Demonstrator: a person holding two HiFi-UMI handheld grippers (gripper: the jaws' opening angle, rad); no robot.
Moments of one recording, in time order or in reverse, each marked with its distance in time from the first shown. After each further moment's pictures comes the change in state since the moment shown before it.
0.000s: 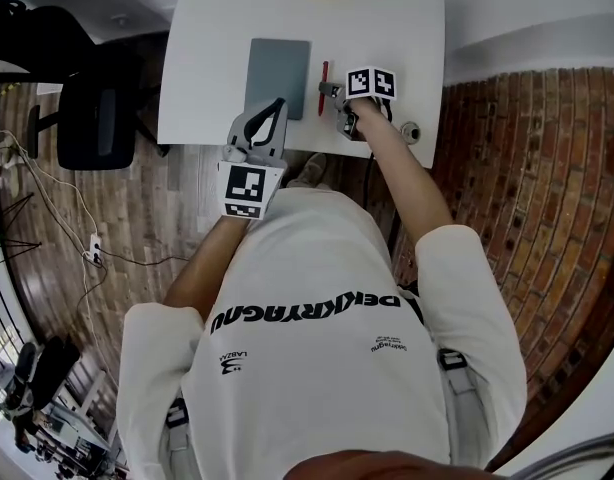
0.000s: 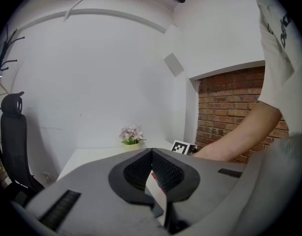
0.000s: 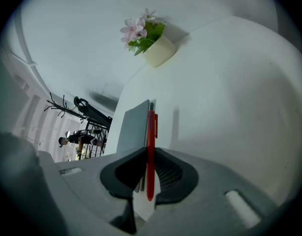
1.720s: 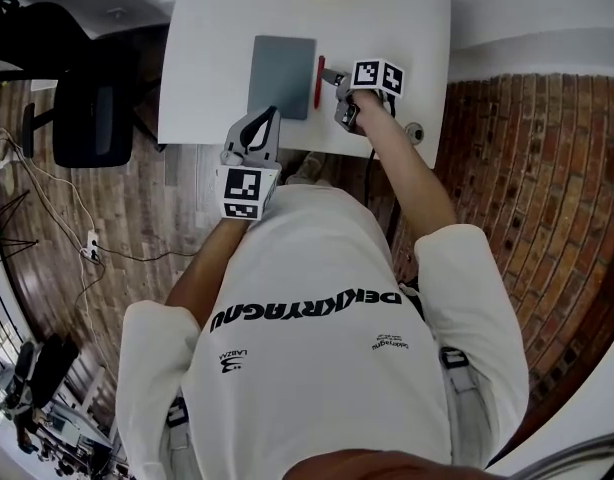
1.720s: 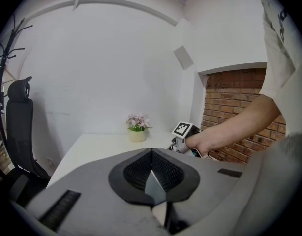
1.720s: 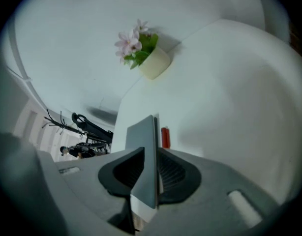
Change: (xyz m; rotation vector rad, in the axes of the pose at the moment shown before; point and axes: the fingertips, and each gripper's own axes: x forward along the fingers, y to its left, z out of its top) left arm -0.004 0.033 -0.048 -0.083 0.088 0.033; right arm 0.003 0.019 0.034 0.117 -0.099 -0.003
